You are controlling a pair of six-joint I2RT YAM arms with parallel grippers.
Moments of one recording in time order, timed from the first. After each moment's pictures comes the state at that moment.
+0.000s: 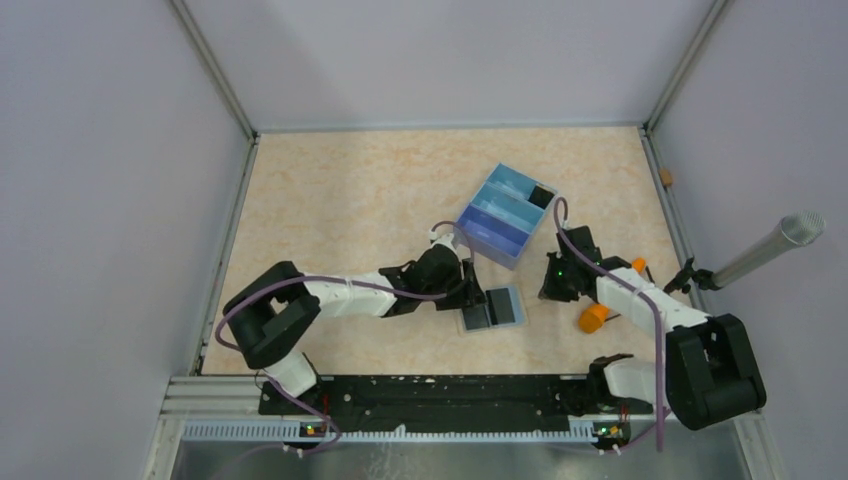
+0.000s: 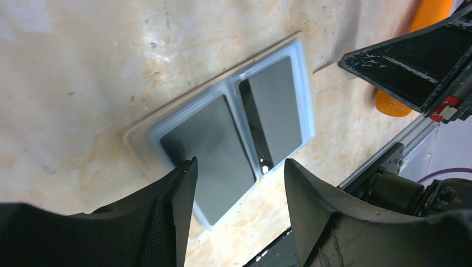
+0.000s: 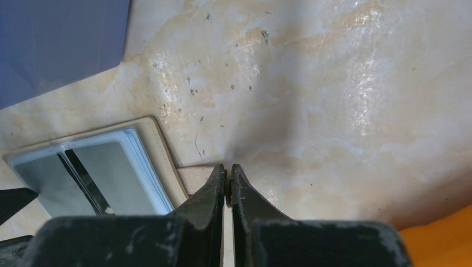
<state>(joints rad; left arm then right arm) -0.96 1.64 0.80 0.13 0.07 -0.98 0.29 1.22 0.56 -0.42 -0.03 0.50</state>
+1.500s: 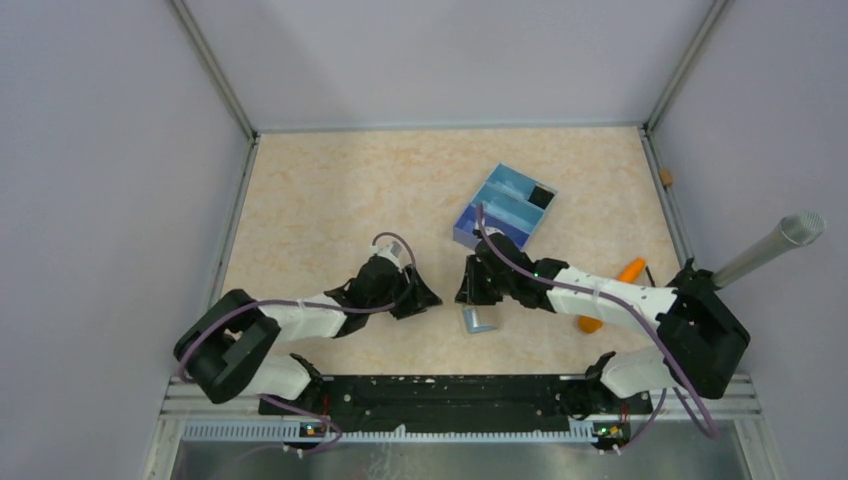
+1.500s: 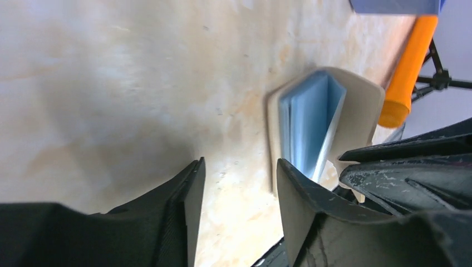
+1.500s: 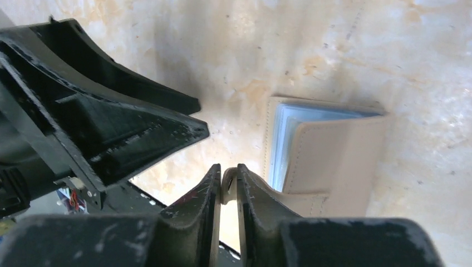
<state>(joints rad) -0.75 1.42 0.41 0.37 0.20 -1.04 0.87 1.34 0.75 -0.24 -0.04 0.78</state>
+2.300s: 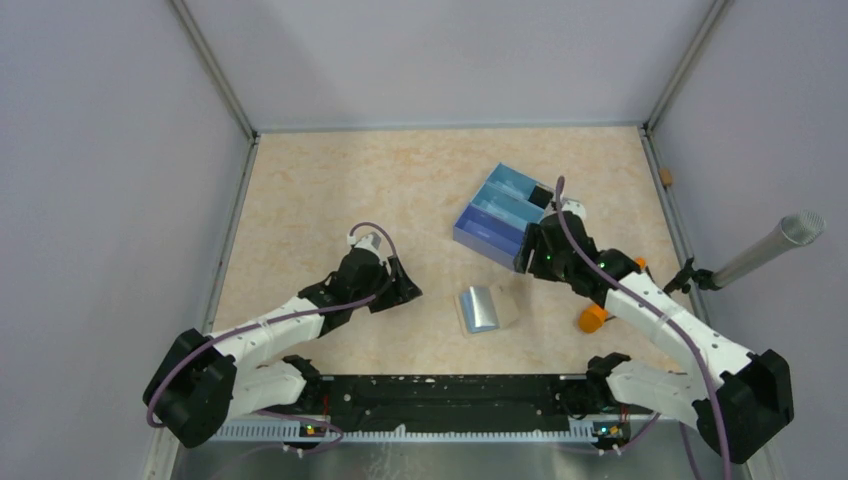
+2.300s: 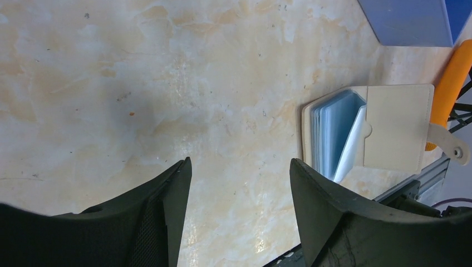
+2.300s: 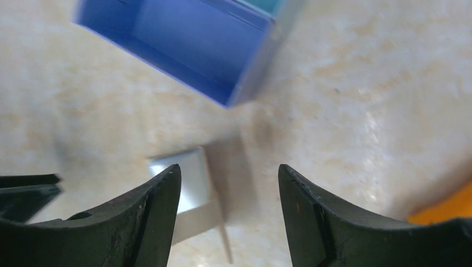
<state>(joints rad) -0.64 1.12 0.45 -0.05 0.07 -0.88 0.59 1.04 0.84 -0.55 0.20 0.65</state>
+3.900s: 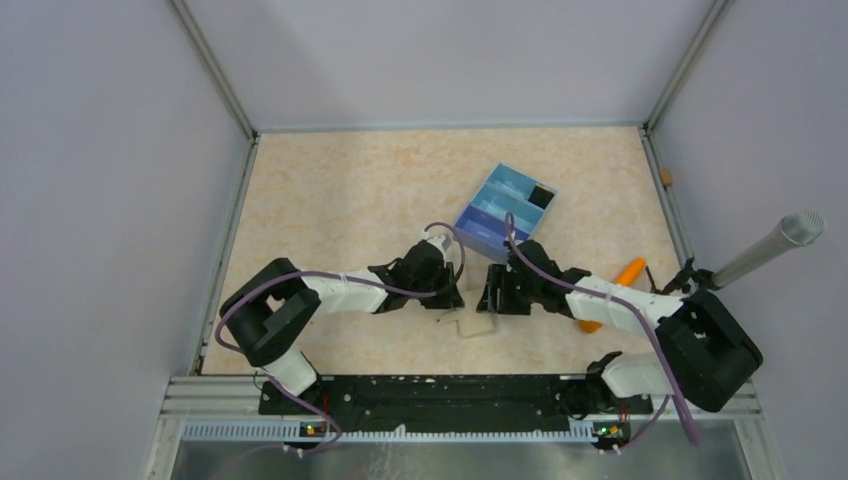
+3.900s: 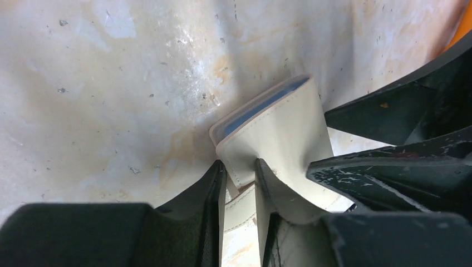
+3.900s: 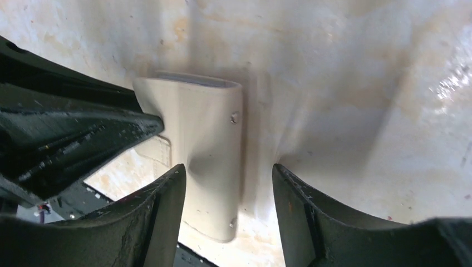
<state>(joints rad) -0.86 1.63 0.73 0.12 0.16 -0.80 0.68 1.32 0.57 -0.19 -0.15 0.69</state>
